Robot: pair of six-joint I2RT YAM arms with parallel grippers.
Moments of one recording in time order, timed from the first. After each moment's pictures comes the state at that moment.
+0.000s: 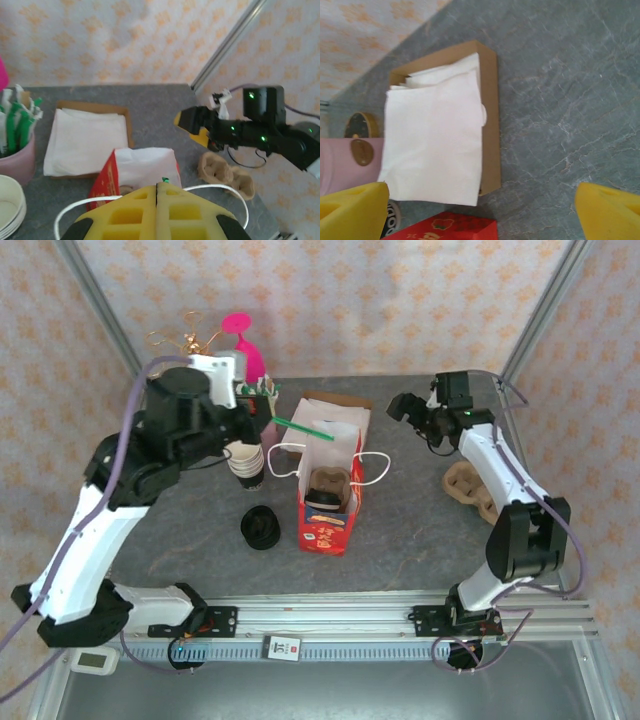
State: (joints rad) left arm -0.66 1.27 1.87 -0.99 -0.10 -0.51; right arm 0.14 1.61 1.37 -0.60 -0.27 0.63
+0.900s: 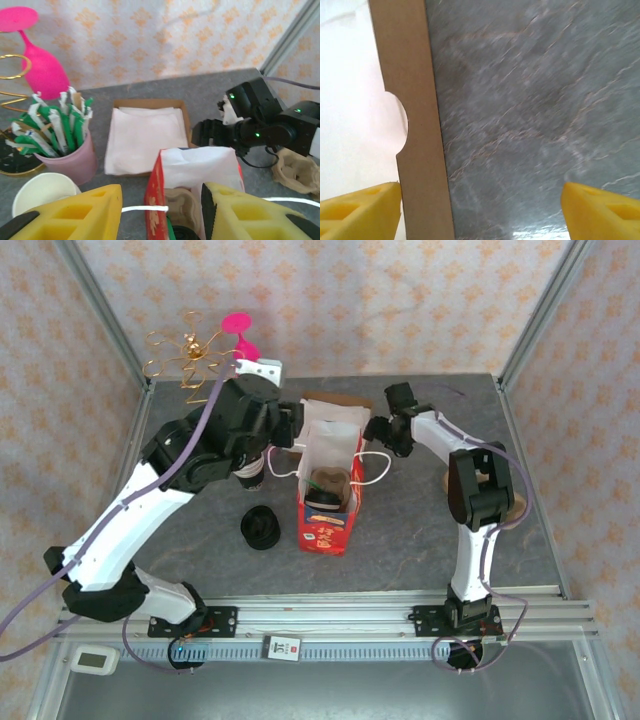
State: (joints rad) left arm -0.80 1.40 1.91 -1.07 -0.48 -0.44; right arm 0.25 2.03 1.55 -0.62 -0.07 0.61
